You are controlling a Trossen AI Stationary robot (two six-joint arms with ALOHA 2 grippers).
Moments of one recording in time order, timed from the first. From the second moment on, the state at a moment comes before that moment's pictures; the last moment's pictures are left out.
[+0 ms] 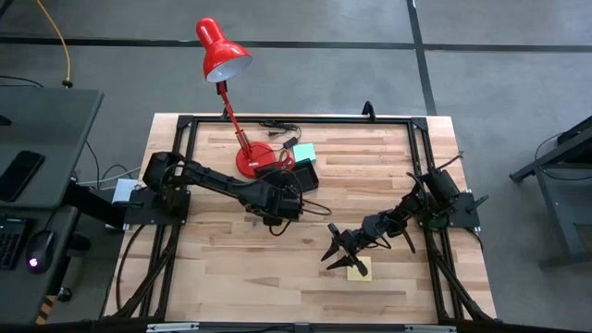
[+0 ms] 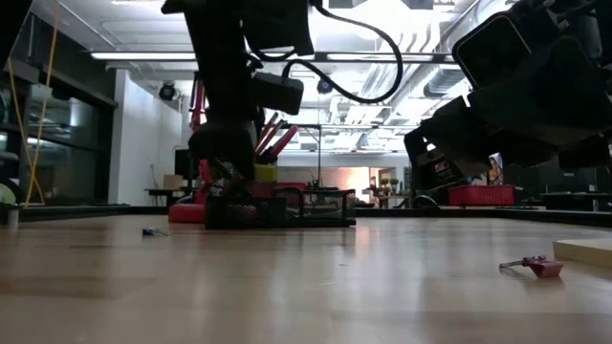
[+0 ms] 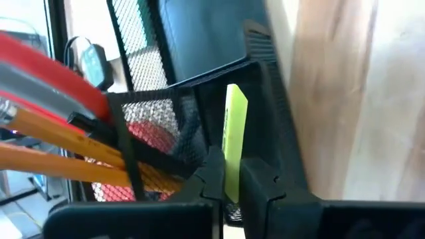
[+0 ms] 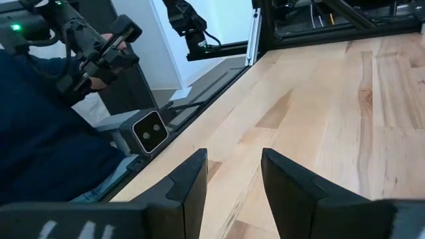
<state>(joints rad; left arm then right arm) -0.03 1.91 1.33 -0.91 -0.62 -0.11 0.38 2.00 0.44 1.46 -0.23 0.23</state>
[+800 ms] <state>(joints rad) 0.04 1.91 1.33 -0.92 -0.44 -0.16 0.40 2.00 0.44 1.46 -0.21 0.22</state>
